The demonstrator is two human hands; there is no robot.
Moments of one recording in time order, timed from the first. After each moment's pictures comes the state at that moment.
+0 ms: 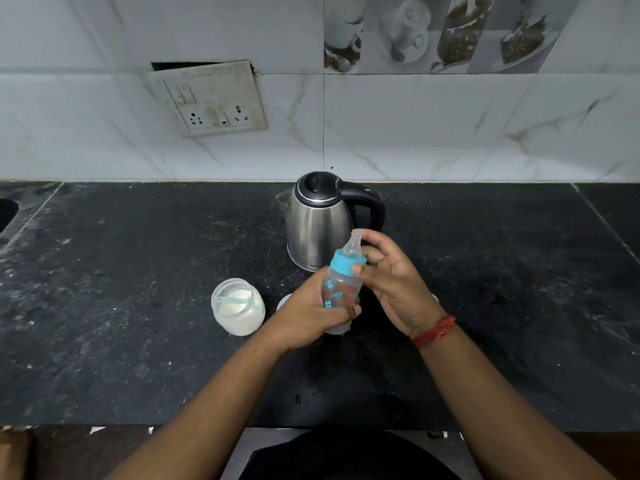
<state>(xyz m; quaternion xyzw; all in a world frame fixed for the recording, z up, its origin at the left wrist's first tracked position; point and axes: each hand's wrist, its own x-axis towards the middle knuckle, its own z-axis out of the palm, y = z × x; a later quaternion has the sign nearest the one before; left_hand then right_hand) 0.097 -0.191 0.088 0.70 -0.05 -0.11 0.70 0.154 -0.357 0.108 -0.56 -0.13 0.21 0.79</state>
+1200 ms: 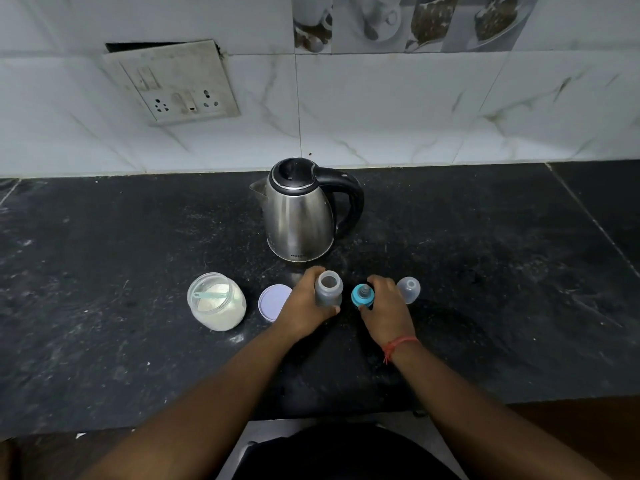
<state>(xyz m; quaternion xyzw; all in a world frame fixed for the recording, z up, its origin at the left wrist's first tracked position) 0.125 -0.206 -0.013 0.85 0.06 -0.09 0.52 0.146 -0.396 -0.015 -0.94 -0.03 0.08 0.33</state>
